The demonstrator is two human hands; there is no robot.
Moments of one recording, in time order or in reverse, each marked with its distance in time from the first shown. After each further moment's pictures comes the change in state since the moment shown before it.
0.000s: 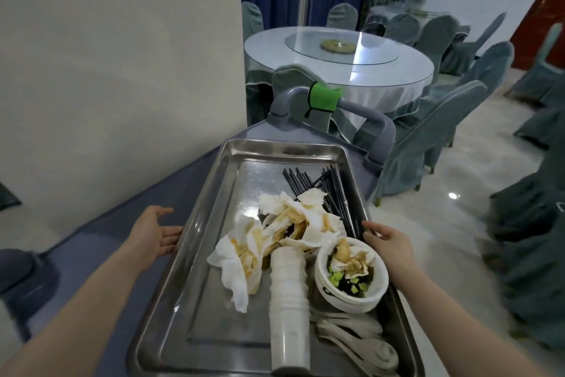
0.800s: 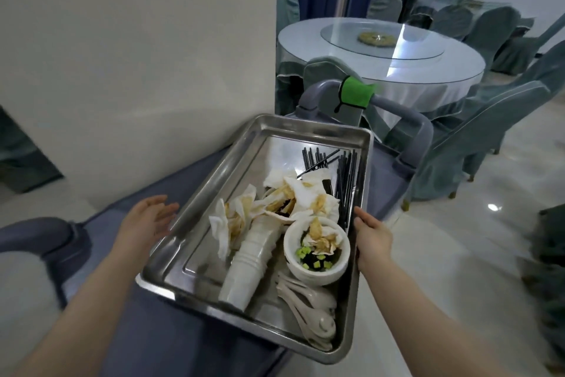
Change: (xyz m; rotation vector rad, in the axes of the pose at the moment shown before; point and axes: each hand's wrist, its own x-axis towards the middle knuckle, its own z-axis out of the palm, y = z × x) left_hand -0.040 -0.004 -0.030 -0.030 0.128 0.329; right_hand 0.016 -0.016 0.082 0.411 0.034 0.204
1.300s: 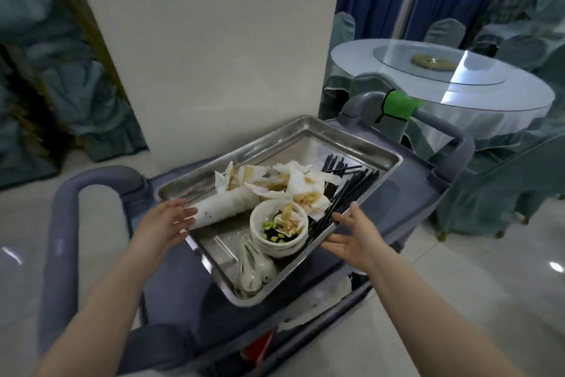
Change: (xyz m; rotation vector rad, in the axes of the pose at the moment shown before) left_hand -0.096 -0.034 -0.065 -0.044 0.083 -0.020; right_hand -0.075 -0.003 0.014 -0.045 -0.604 0.421
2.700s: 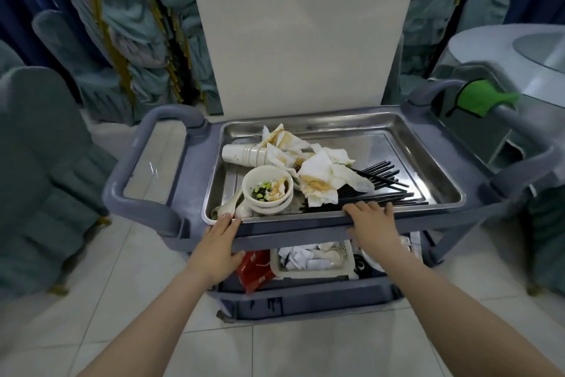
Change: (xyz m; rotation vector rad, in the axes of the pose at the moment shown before) left_hand -0.177 -0.147 0.126 1.312 0.133 0.126; right_hand 0.040 -0.018 -0.129 -2.034 -0.143 -1.076
